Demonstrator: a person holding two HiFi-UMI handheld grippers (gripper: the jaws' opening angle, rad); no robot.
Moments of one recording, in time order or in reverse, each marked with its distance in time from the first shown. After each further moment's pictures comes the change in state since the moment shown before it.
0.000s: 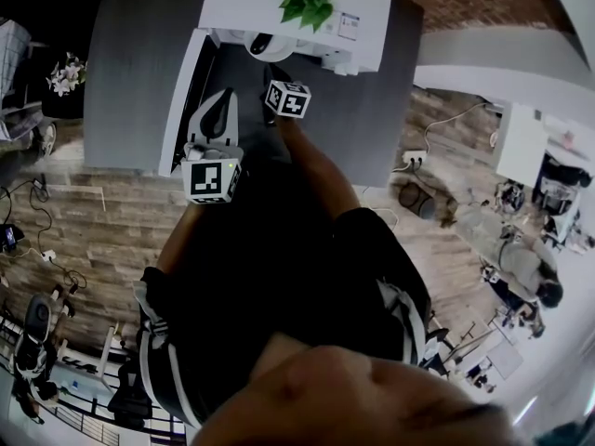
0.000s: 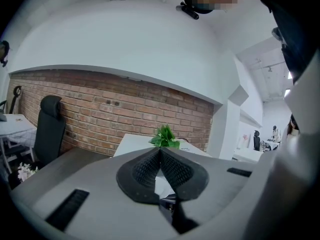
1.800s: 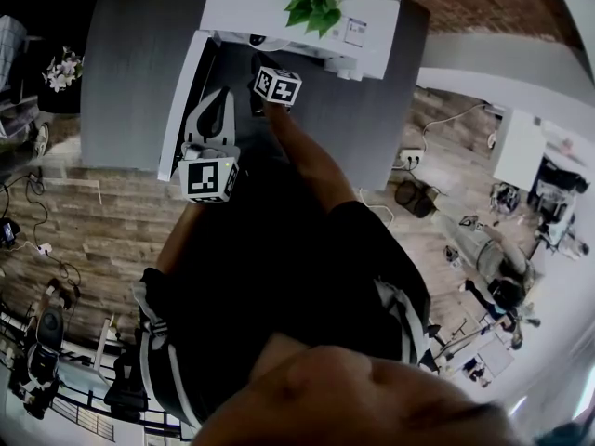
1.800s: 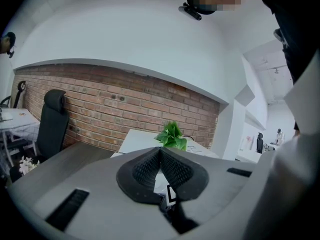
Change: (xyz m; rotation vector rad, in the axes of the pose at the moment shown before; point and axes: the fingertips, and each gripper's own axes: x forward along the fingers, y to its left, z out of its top) left arm 0.014 0.023 -0.012 -0.039 0.031 0.037; right arm 0.048 0.028 0.012 0.066 0.043 0.038
